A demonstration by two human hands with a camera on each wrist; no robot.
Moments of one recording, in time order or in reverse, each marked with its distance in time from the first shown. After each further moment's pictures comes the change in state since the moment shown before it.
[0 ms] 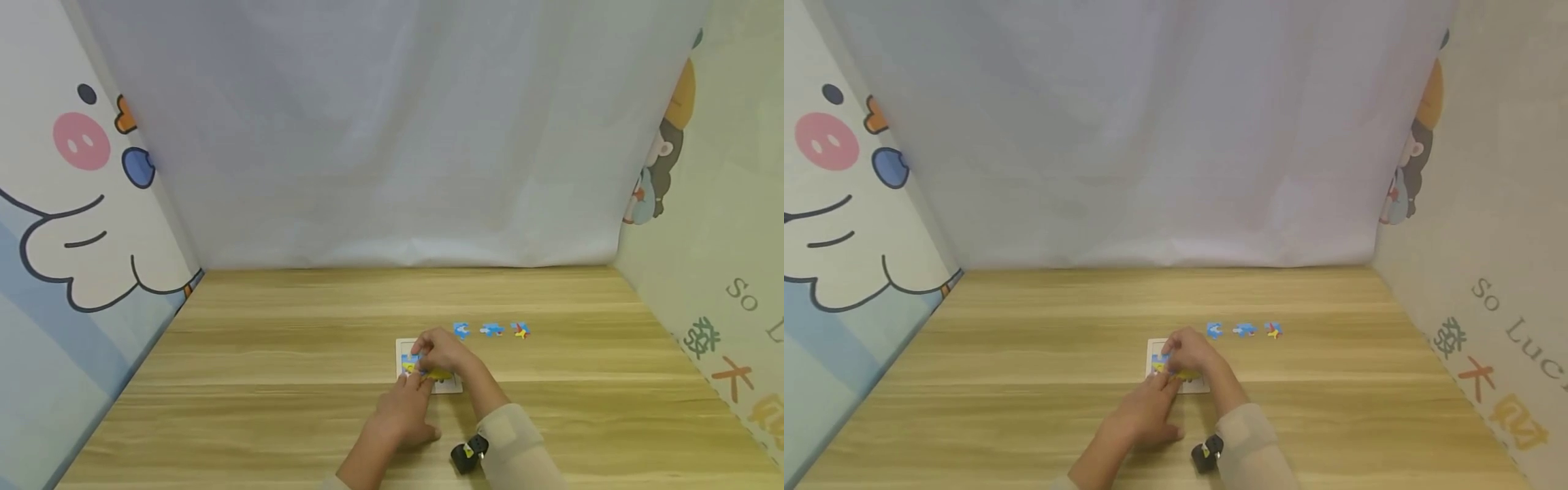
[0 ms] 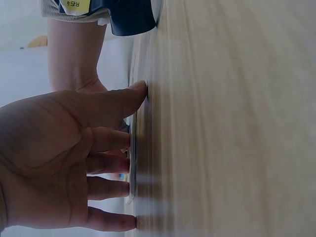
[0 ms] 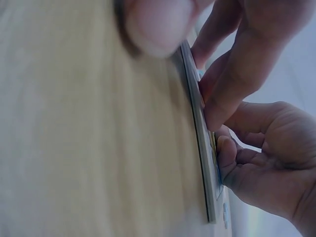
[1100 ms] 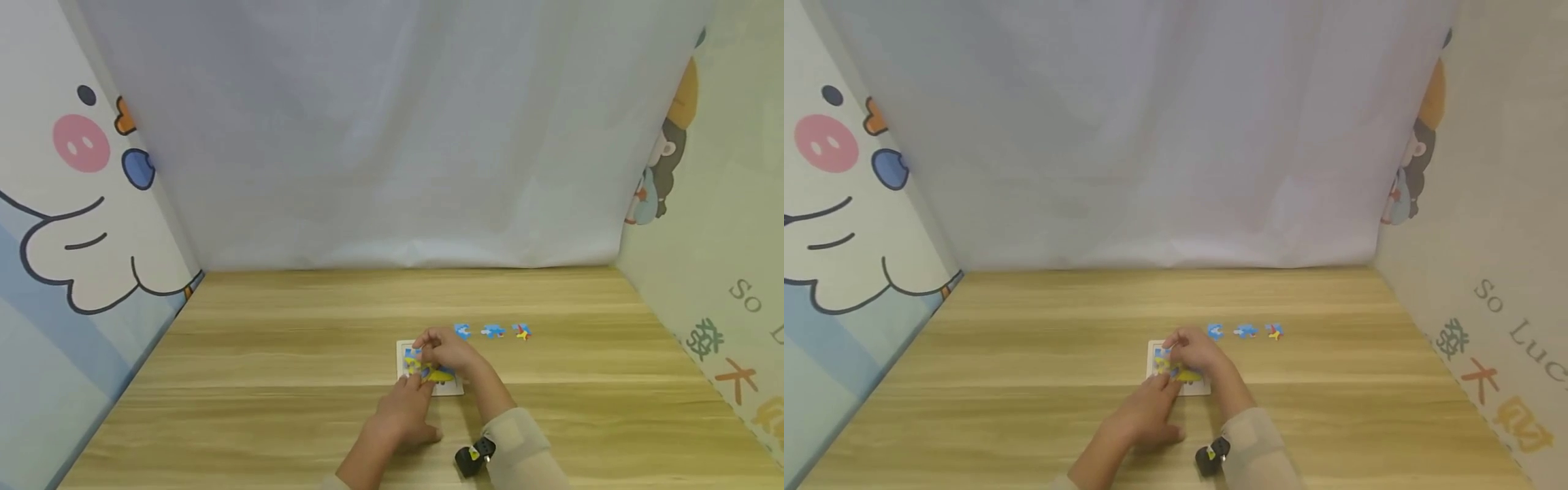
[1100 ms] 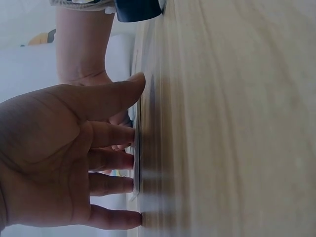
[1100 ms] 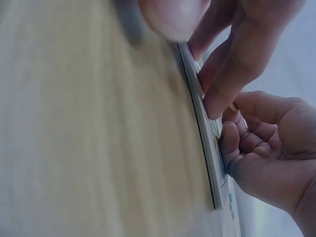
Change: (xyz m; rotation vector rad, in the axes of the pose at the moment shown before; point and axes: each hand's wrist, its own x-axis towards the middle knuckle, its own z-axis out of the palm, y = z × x) left_hand 0.002 -0.002 -0.003 -0.045 -0.014 0.006; right_hand -0.004 0.007 -0.003 0.305 -0.011 -0.019
